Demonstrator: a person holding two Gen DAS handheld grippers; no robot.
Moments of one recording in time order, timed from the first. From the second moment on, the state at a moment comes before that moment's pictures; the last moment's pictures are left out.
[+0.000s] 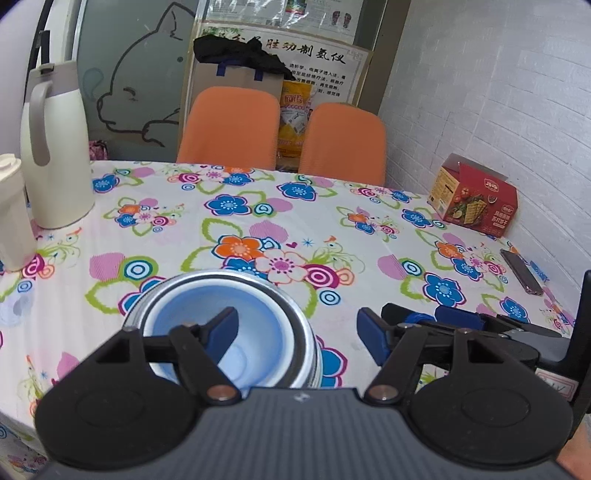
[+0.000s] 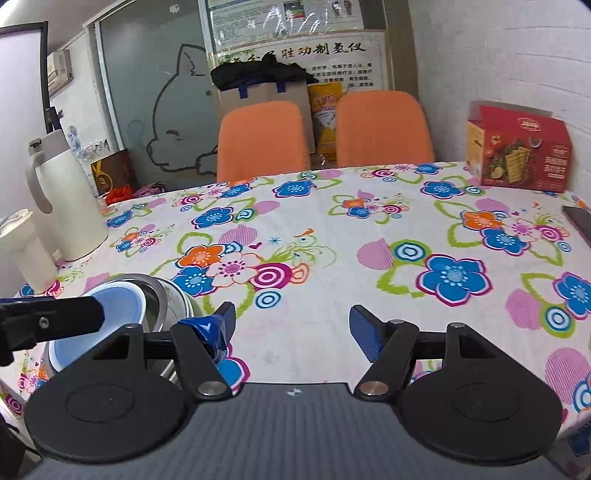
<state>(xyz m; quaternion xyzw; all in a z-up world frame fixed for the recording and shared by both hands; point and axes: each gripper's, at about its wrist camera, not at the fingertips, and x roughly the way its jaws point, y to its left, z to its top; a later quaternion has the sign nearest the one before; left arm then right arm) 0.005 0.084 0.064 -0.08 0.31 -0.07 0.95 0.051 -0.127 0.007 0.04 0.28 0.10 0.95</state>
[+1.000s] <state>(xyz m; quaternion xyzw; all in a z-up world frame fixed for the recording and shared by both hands) -0.115 0.065 -0.027 0.02 0.33 0.01 0.94 -0.072 -0.127 -0.048 0.02 0.30 0.16 0.94</state>
